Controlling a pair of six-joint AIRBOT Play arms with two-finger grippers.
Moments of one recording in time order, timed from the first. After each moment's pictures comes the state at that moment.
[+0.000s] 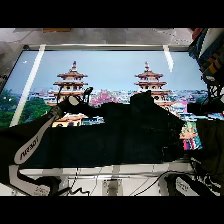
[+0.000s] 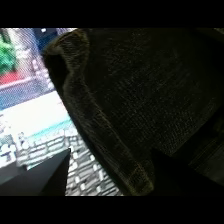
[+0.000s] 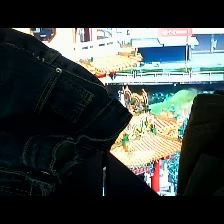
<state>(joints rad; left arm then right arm) -0.33 -1.68 1.13 0.76 -0.78 -1.16 -0.30 -1.09 1.11 -1.56 1.24 1.32</state>
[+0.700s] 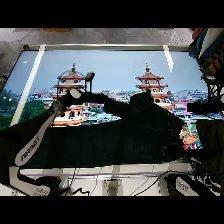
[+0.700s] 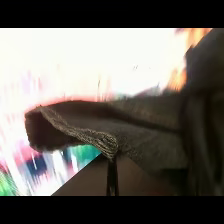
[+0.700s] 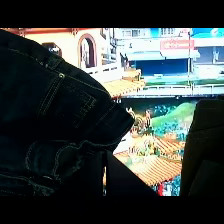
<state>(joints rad) -0.35 -1.66 1.32 0.69 -0.58 -0.98 -0.30 -1.09 1.11 -1.55 1.22 1.32</state>
